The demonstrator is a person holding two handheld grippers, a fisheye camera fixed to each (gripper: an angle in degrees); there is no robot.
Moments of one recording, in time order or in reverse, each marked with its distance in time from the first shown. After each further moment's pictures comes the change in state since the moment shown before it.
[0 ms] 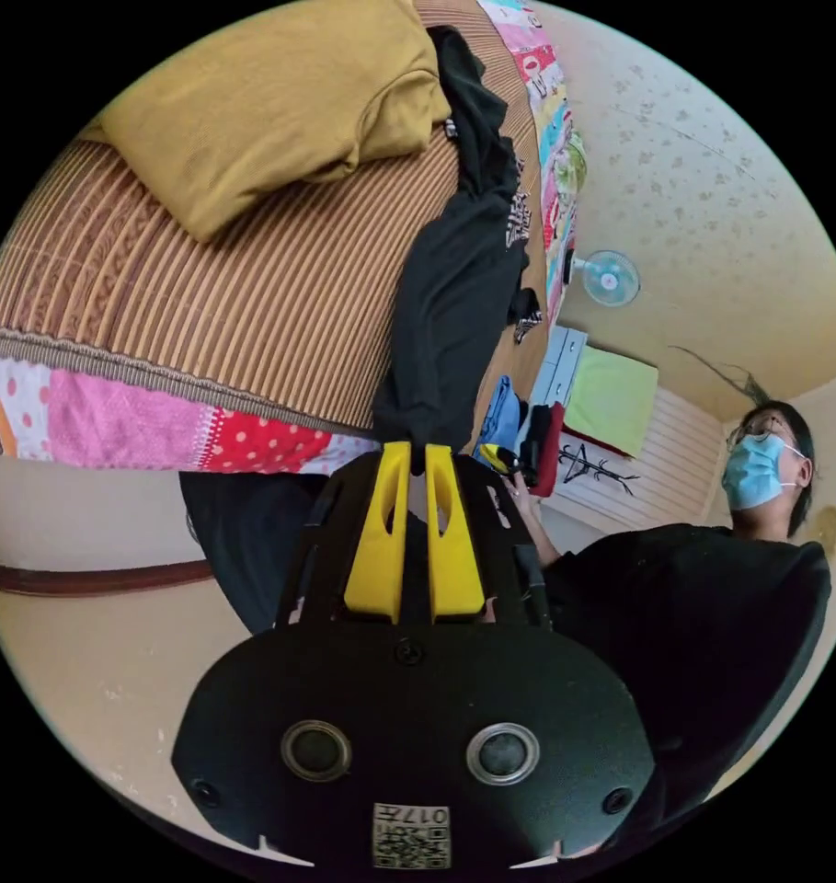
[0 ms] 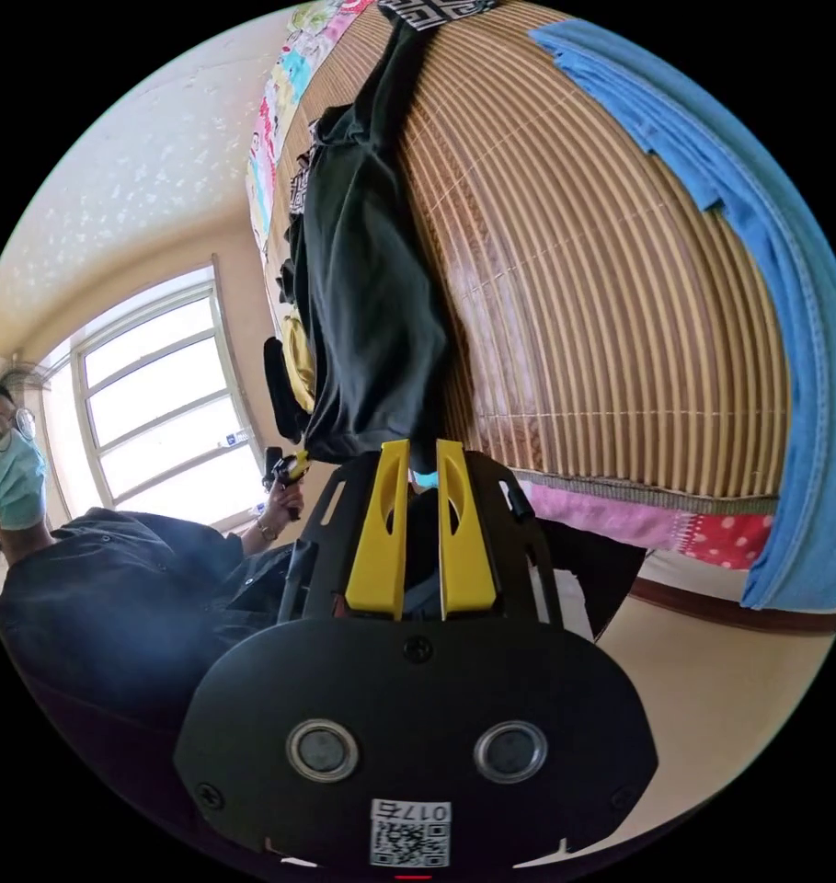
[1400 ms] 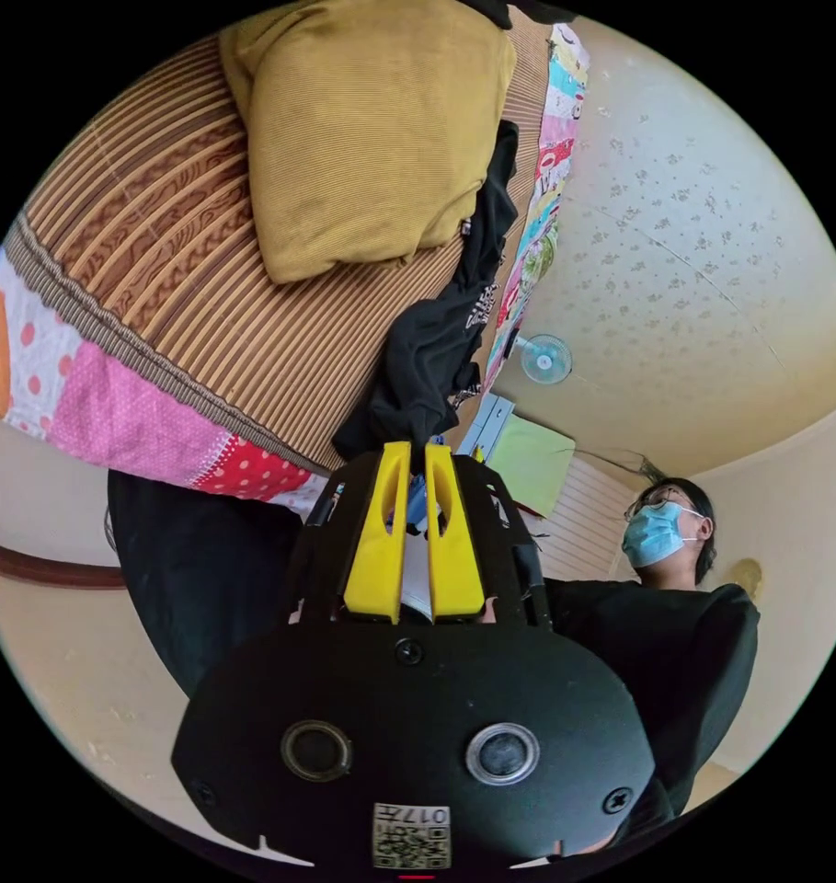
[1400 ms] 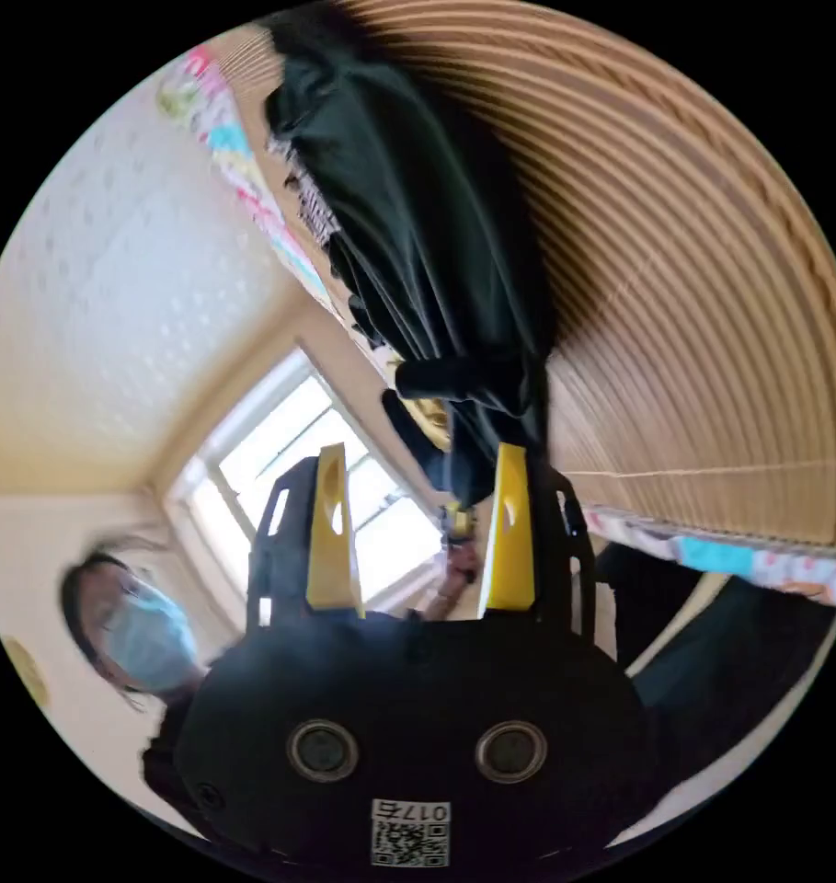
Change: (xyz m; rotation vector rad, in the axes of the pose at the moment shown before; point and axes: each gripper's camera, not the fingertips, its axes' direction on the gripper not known) left arm 0.007 0.010 0.030 0.014 0.211 -0.114; right arm -0.067 -0.137 0.056 0.068 -0.701 0.400
